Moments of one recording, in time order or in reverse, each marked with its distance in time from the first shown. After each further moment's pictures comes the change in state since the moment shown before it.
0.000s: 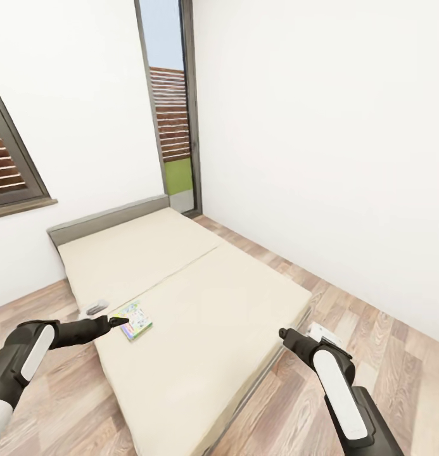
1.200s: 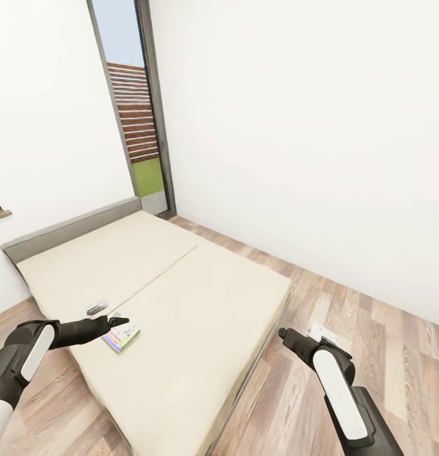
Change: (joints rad) left arm 0.000 0.000 0.000 0.000 0.000 0.000 0.000; right arm 0.000 0.000 0.001 -0.001 0.000 0.000 0.002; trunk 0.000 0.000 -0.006
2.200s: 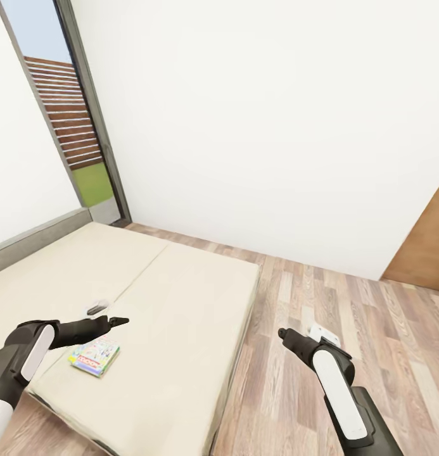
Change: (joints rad) left arm 0.000 0.000 0.000 0.000 0.000 0.000 -0.001; right arm 0.000 0.001 0.000 0.003 0.000 0.000 0.003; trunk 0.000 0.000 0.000
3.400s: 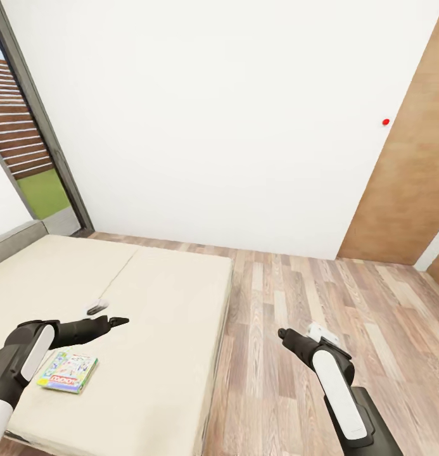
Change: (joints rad) left arm 0.000 0.000 0.000 0.000 0.000 0.000 0.001; right arm 0.000 0.000 0.000 0.002 0.000 -0.001 0.001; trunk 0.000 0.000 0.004
